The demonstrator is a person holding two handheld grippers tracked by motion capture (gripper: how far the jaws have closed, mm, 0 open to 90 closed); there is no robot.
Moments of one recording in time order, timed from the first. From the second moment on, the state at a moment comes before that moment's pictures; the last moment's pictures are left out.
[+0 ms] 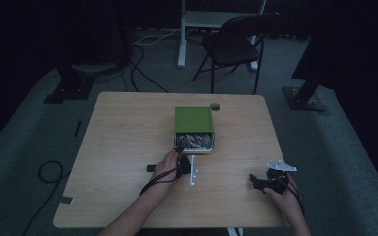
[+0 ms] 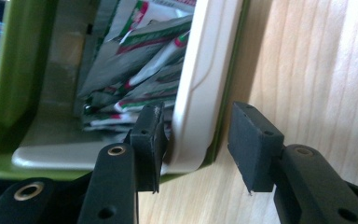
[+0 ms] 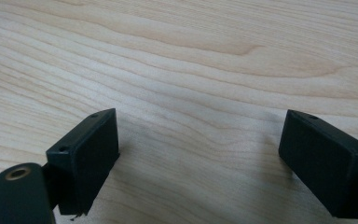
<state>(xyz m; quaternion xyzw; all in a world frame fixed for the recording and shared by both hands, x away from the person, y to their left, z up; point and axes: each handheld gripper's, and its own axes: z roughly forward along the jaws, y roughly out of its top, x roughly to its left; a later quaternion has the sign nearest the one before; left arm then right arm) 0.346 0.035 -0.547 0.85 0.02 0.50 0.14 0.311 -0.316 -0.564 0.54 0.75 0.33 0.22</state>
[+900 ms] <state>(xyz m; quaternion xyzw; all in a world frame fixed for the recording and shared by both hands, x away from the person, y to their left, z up) 0.353 0.029 -0.551 0.85 0.01 0.51 0.13 0.311 -0.316 -0.564 0.54 0.75 0.33 0.22</state>
